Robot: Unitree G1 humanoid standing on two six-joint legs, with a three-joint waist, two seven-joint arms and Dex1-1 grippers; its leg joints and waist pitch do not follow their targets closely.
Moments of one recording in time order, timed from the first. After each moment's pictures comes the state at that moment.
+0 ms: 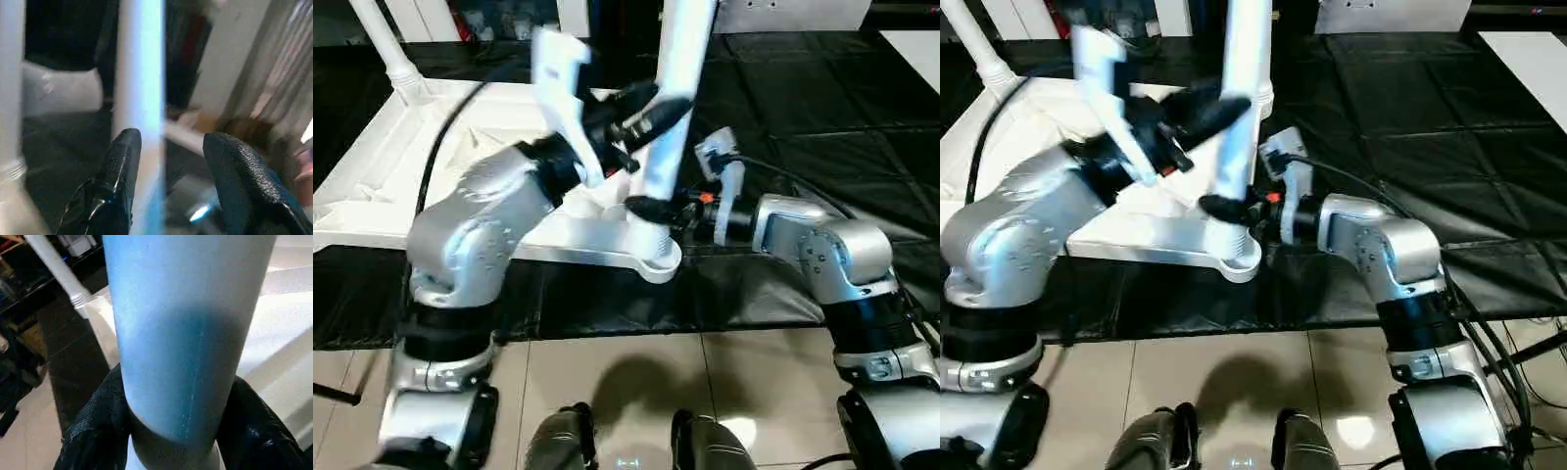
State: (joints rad) left arm -0.72 0.15 0.10 -0.21 -0.70 0.72 -0.46; right arm -0.70 -0.31 0.07 0.16 0.52 0.80 0.73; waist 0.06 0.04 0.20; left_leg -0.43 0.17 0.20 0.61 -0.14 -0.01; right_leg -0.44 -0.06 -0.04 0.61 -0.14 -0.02
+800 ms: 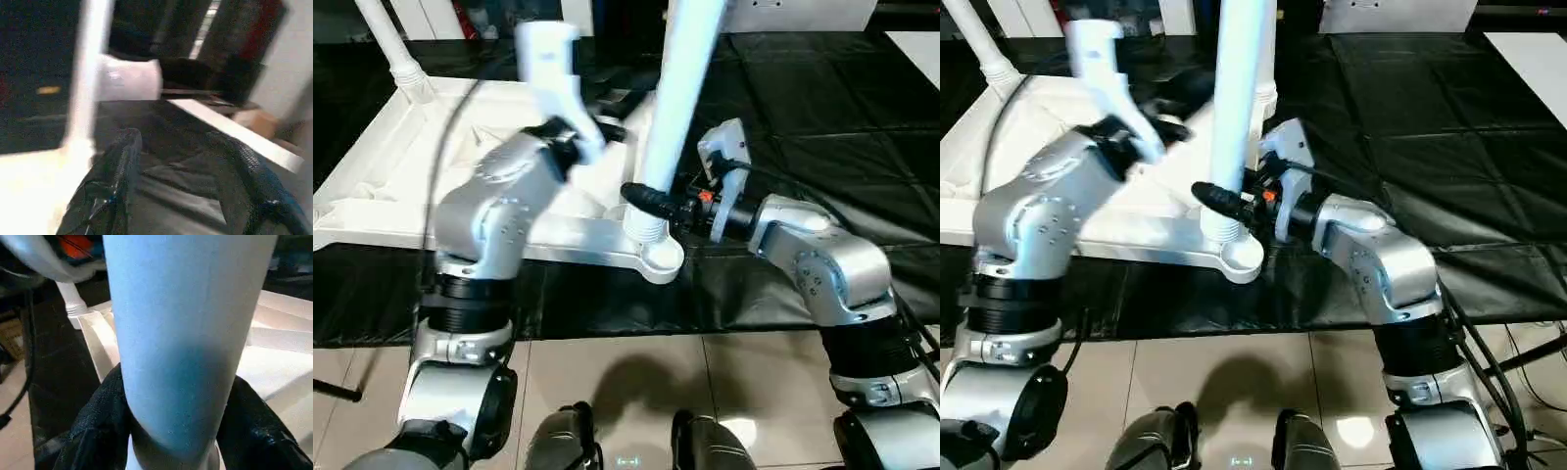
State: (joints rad) left arm -0.80 0.15 0.02 -0.05 -0.52 0.64 -0.35; right arm -0.62 -0.29 0.12 0.01 0.42 0.61 0.70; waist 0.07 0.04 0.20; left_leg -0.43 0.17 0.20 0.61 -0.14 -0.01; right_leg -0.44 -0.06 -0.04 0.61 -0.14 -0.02
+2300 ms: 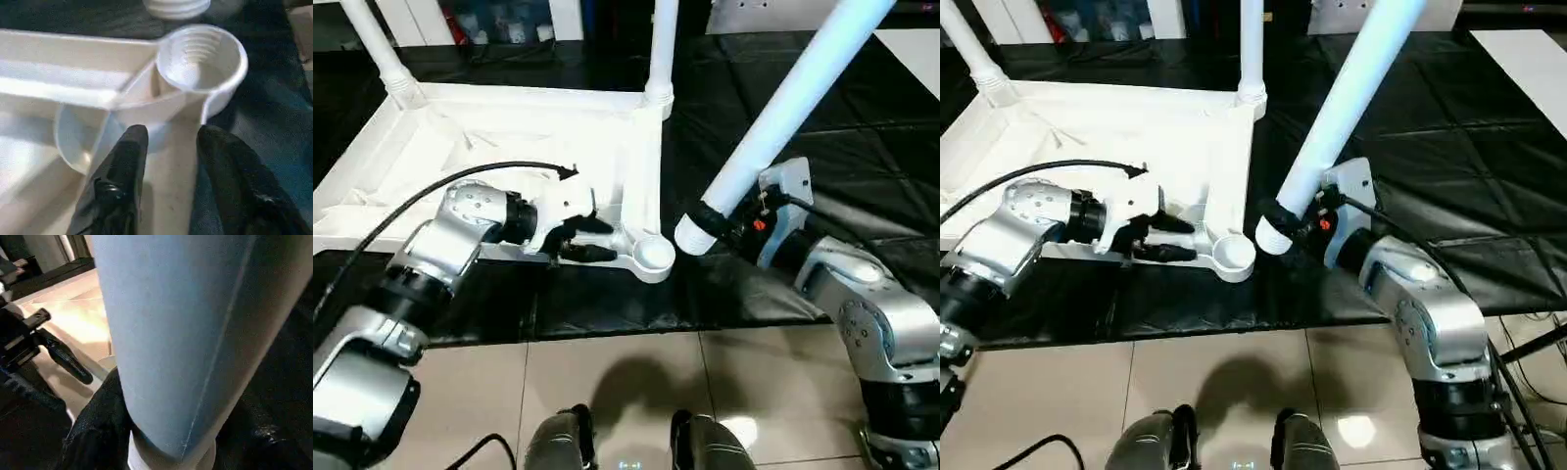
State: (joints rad) left arm -0.80 0.56 -0.41 0.58 -0.11 0.05 -1.24; right arm -0.35 -0.34 -0.02 -0.19 0.40 0.63 0.55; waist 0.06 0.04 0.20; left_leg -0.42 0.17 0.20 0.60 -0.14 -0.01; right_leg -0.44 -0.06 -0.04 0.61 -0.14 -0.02
